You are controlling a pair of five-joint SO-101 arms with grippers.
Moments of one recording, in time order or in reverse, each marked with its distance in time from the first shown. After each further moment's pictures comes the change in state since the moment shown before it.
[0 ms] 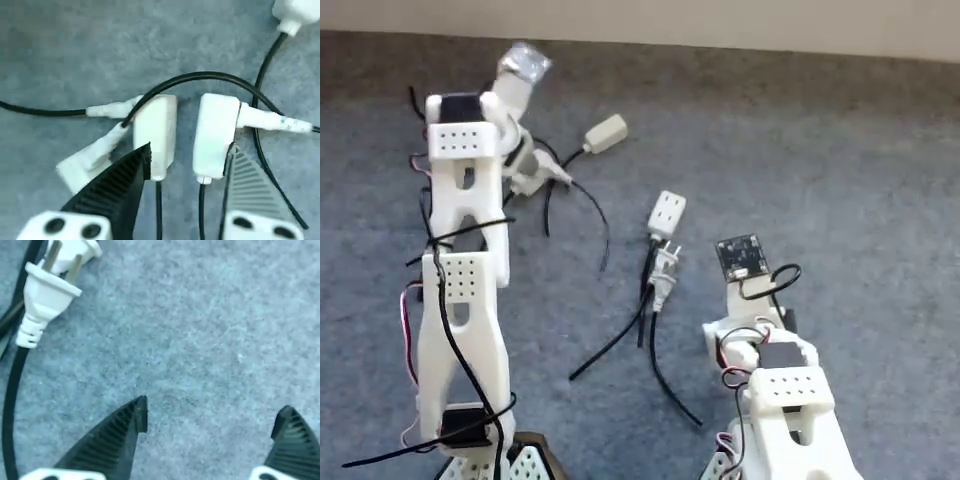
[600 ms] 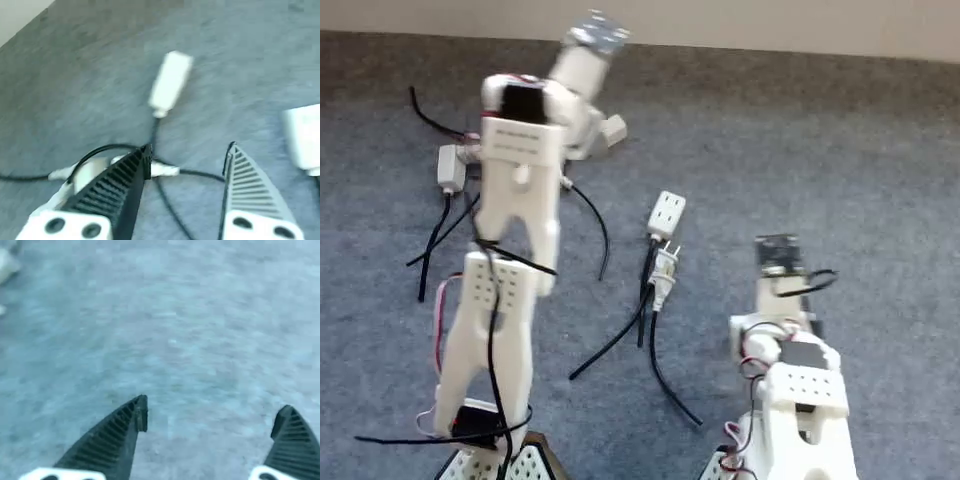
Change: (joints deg) left arm 16.4 -7.2 -9.1 6.5 7.9; right arm 13.7 -0.1 -0.9 0.0 -1.4
